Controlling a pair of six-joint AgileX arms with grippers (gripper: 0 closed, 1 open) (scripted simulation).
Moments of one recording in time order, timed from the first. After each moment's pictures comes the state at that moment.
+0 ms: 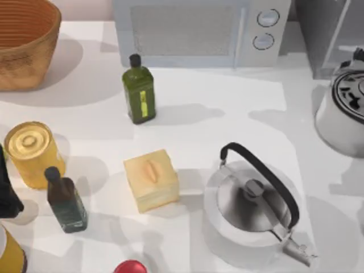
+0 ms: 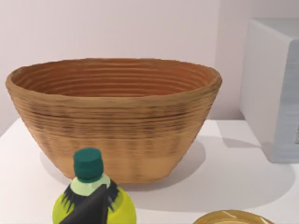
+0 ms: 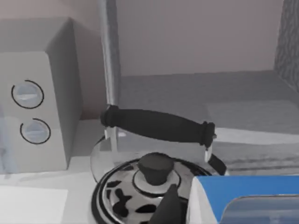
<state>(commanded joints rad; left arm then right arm) 0.00 0.00 0.00 0.00 0.00 0.00 0.08 0.29 0.20 0.00 0.14 0.03</state>
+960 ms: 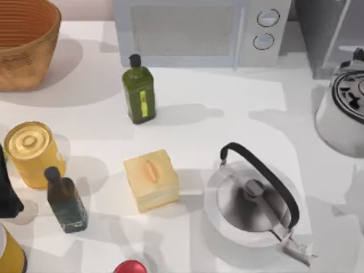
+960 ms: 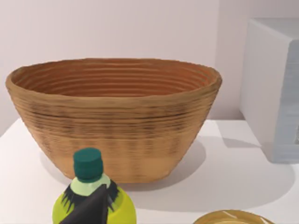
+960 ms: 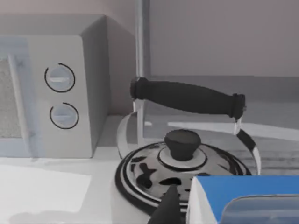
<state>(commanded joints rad) 0.00 0.00 0.00 0.00 0.00 0.00 0.01 0.06 0.02 0.03 -0.02 0.00</state>
